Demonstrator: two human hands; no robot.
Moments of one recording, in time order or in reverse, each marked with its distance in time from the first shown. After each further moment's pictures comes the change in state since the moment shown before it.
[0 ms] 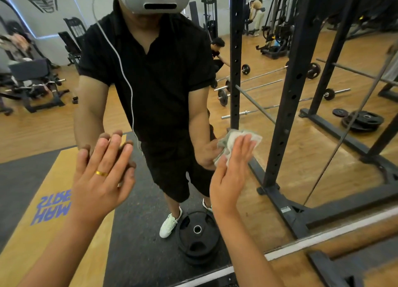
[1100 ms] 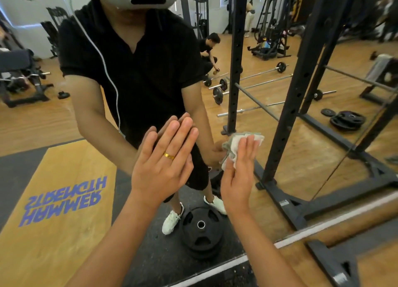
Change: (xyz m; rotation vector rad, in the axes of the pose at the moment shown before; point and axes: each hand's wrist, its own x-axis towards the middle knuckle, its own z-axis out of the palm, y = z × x) left_hand -0.004 0.003 0.006 0.043 0.034 -0.010; right_hand -0.063 -0.036 0.048 -0.062 -0.108 -0.138
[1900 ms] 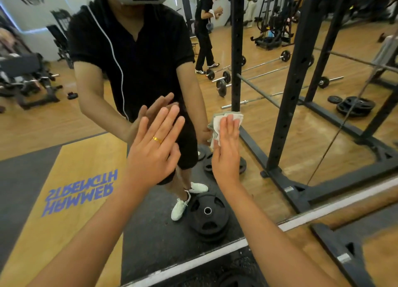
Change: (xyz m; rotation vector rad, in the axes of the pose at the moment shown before) left_hand -0.004 -0.009 -0.044 -0.259 -0.175 -0.017; right_hand -0.006 -0.007 -0.008 -0.059 -0.141 0.008
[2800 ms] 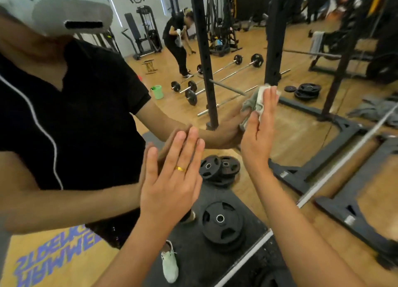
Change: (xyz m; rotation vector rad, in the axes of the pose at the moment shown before) left_hand -0.087 -0.104 -0.017 0.217 0.120 0.155; right_hand 0.028 -0.115 0.067 0.093 0.457 0.199
